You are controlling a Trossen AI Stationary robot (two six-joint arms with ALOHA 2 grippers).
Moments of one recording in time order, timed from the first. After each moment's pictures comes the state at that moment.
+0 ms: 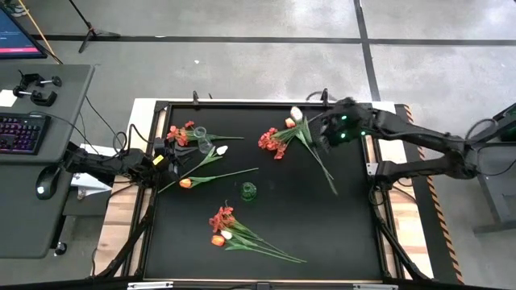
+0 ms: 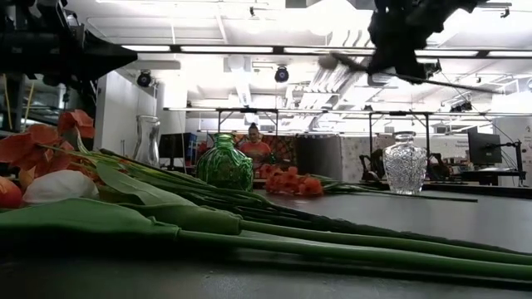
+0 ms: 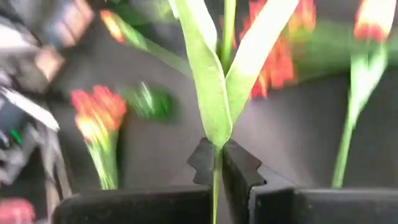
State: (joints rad) left arm -0.16 0.01 0.01 0.18 -0.51 -0.36; right arm -0.43 1.03 0.96 -0.67 -0.27 0.53
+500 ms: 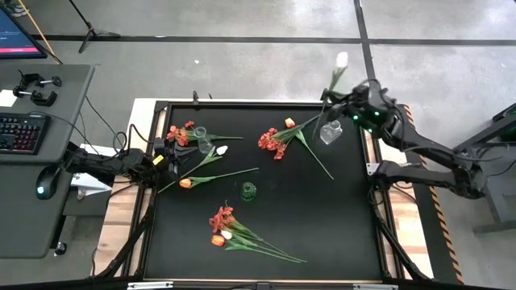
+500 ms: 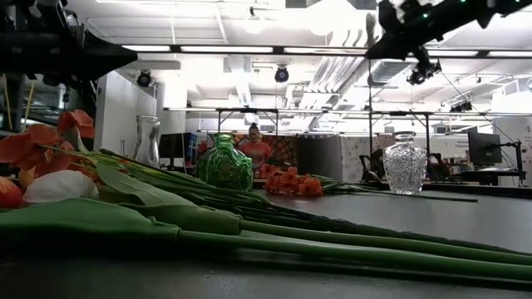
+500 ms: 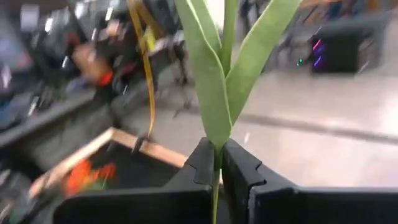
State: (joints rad) left arm -0.16 0.01 0.01 0.18 -0.51 -0.36; right arm -0.62 0.79 0.69 0.02 0.24 0.31
